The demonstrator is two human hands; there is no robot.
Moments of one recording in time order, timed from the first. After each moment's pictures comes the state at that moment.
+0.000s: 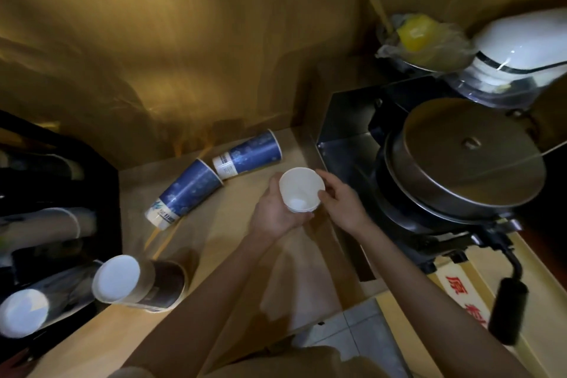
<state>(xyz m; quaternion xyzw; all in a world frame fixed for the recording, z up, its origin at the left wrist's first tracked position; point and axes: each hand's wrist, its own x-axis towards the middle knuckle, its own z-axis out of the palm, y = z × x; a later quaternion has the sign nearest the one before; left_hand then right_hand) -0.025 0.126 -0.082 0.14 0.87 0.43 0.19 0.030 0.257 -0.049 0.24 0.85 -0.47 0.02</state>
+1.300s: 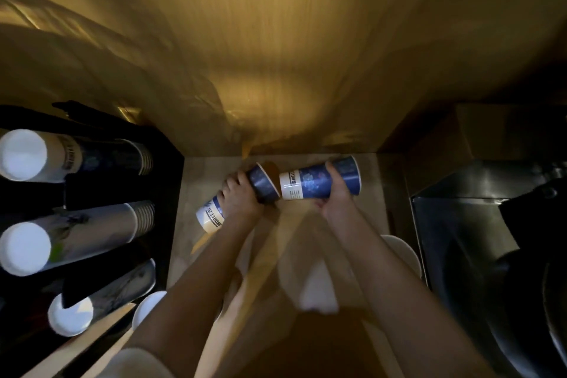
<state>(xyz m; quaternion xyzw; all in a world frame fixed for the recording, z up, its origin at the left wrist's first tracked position) -0.177 0.026 -0.125 -0.10 0.97 0.16 0.18 -0.167 0.177 -0.103 0.51 0.29 -0.81 0.03</state>
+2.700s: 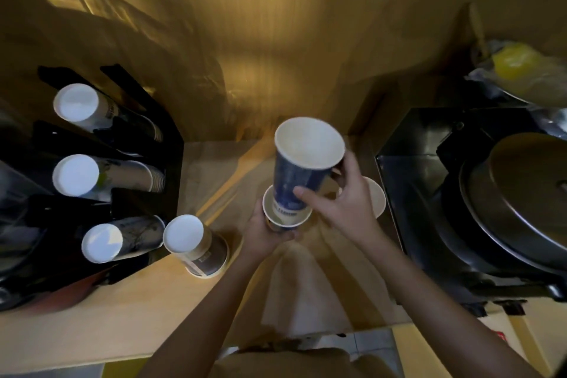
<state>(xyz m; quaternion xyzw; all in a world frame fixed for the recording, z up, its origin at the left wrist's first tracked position) -0.013 0.016 -0.117 0.02 0.81 0.57 0.15 0.008 0.166 0.000 0.05 0.81 -0.57 -0.10</state>
